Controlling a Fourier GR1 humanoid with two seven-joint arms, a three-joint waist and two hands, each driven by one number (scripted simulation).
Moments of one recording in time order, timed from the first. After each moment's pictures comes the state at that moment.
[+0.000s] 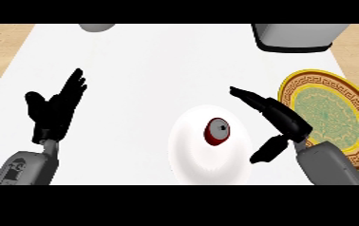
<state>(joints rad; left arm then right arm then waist) -0.17 0.40 -0.14 -1.38 0.26 0.18 0.11 -0.28 -0.45 0.37 -1.35 0.29 0.21 -0.29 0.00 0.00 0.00</state>
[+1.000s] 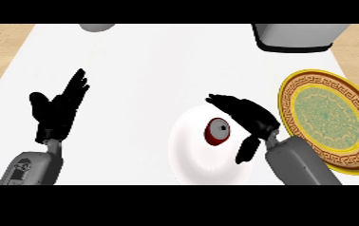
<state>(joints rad) -0.17 0.32 -0.05 -1.37 0.16 0.11 0.13 -0.34 -0.29 0.41 -1.34 0.64 0.36 -0.05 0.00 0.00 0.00</state>
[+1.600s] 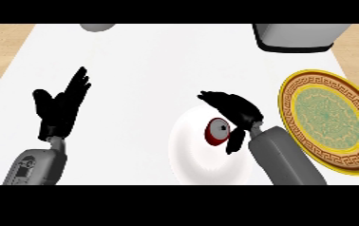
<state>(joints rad) -0.19 0.27 0.00 -1.37 0.10 0.08 0.14 -0.43 -0.17 0.36 -1.15 0.81 0.35 -0.08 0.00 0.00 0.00</state>
